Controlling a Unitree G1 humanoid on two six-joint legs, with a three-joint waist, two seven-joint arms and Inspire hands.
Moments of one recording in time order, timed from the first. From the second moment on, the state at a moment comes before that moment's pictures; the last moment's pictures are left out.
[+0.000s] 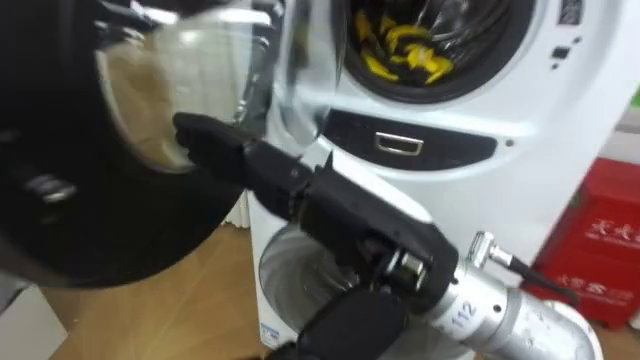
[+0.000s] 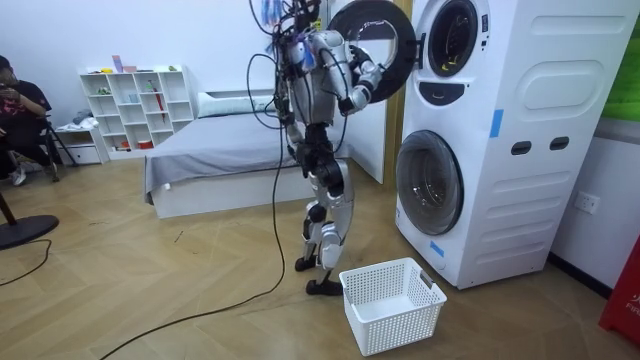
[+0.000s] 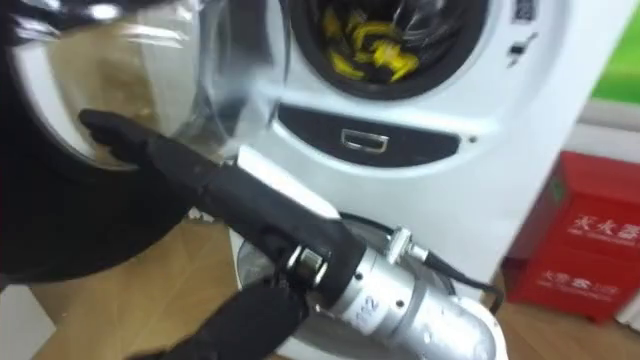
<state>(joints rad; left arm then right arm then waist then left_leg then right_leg) 0.25 0.30 -0.02 0.92 0.51 -0.05 -0.05 -0.12 -0.34 0.33 -0.47 0.28 -0.08 0.58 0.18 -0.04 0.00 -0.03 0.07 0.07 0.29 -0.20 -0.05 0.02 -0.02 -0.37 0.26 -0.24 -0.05</state>
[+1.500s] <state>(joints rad) 0.20 0.27 -0.04 0.96 0.51 0.01 -0.05 0.06 -0.35 0.10 -0.47 -0.04 -0.07 0.30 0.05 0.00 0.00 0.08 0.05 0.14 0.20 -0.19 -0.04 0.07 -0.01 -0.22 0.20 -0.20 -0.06</state>
